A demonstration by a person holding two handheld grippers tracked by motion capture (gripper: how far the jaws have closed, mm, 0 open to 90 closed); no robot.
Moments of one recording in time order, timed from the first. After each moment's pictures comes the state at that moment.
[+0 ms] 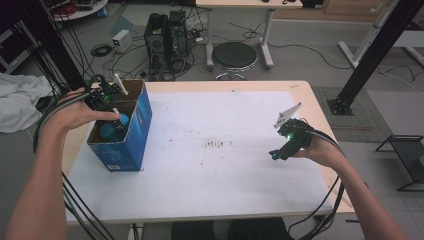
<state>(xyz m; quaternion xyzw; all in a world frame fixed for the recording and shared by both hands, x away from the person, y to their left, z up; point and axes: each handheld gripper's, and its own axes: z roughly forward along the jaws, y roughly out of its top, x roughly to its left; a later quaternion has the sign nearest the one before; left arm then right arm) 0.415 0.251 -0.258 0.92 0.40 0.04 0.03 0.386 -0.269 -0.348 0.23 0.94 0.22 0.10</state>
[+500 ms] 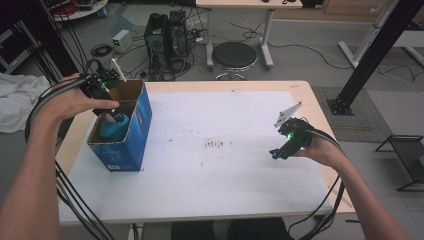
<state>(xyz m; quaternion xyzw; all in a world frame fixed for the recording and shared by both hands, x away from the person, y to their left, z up) 0.410 0.235 -0.214 0.91 0.40 0.08 0.06 0.384 -0.268 -0.346 0.24 0.94 0.21 0.09</state>
